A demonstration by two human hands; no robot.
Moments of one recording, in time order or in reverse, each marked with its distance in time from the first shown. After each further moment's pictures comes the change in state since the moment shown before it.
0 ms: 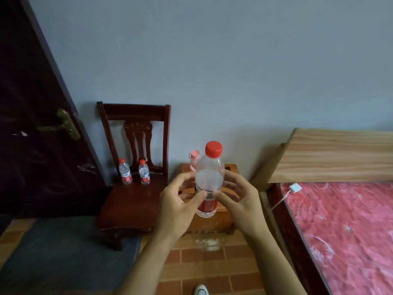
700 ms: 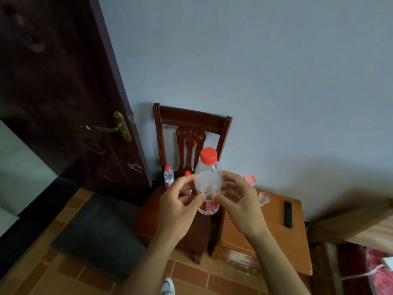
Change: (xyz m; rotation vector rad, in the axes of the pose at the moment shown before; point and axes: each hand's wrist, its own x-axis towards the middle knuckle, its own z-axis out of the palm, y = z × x) left_hand 0.171 -0.067 -0.085 0.114 0.324 -0.105; right_hand 0.223 0.060 0.133 0.063 -0.351 -0.001
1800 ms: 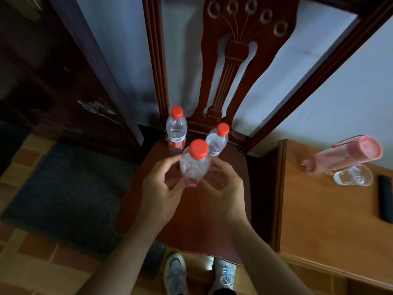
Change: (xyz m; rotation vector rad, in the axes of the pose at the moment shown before) left_hand 0.197 -0.451 -0.074 0.208 -0.063 -0.177; right_hand 0.171 0.387 0.253 0.015 0.125 0.344
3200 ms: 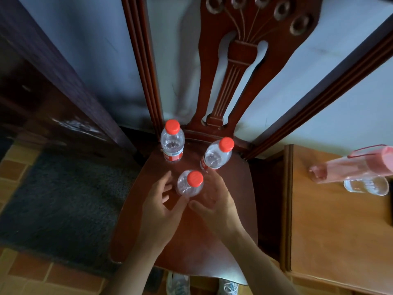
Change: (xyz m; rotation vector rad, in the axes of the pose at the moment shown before) left_hand 0.028 -0.042 0.016 -0.005 -0.038 -0.274; right_hand 0.037 0.041 0.017 -0.134 -0.158 0.183
